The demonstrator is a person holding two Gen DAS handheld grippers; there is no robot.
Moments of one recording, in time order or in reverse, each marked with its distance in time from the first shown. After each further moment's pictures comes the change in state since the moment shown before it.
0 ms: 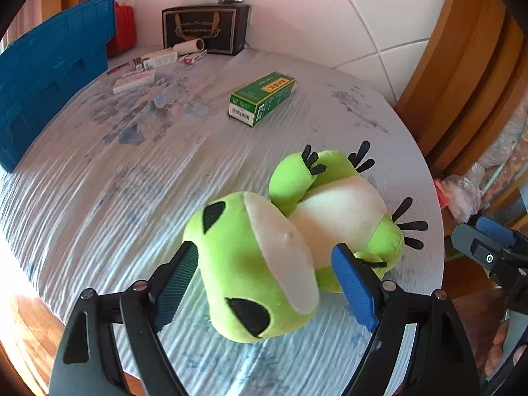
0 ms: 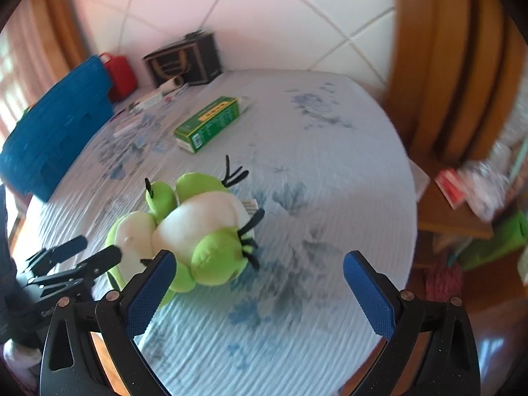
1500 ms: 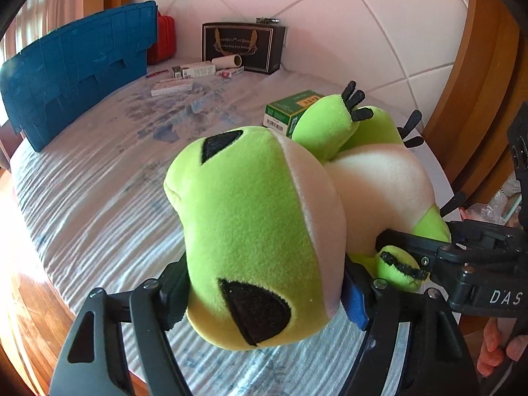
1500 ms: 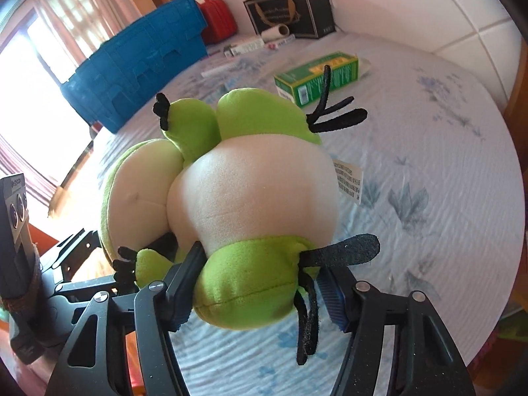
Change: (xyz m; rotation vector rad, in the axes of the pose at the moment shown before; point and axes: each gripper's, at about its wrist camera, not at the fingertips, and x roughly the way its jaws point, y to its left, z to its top) left arm -0.016 0.012 -0.030 -0.069 -0.162 0.110; right arm 0.075 0.045 -0.001 -0.243 0.133 0.368
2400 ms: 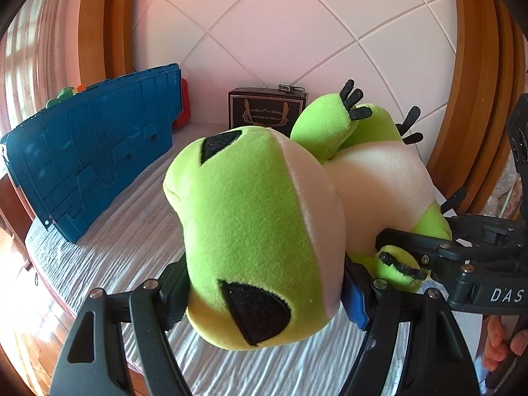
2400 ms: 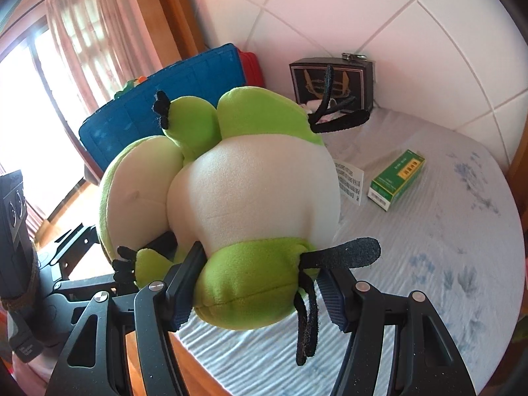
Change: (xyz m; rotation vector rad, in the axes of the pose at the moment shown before) left arm -0.053 0.195 0.097 0.141 -0.185 -0.063; right arm 0.020 0.206 0.105 -0.001 -0.224 -0.089
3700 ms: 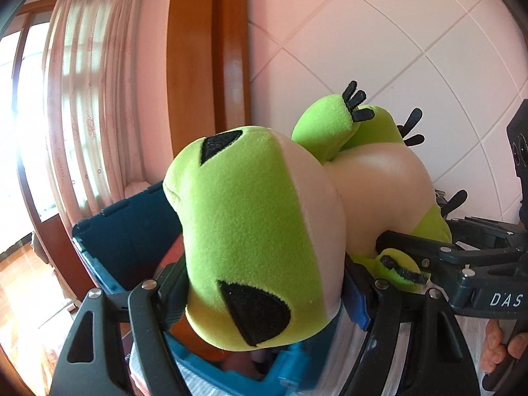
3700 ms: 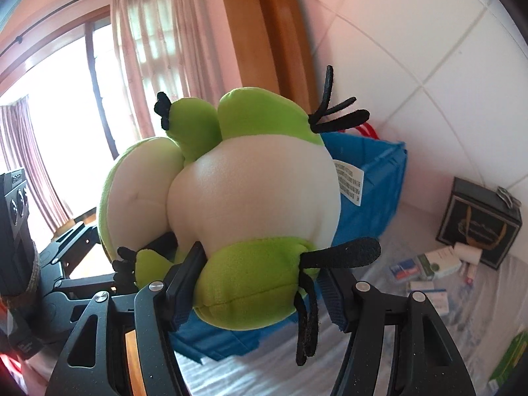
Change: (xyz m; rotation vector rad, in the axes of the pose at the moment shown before) left arm 0.008 0.442 0.207 -0.061 -0.262 0.236; right arm 0.186 0.334 0.264 -0.219 -0.220 0.188
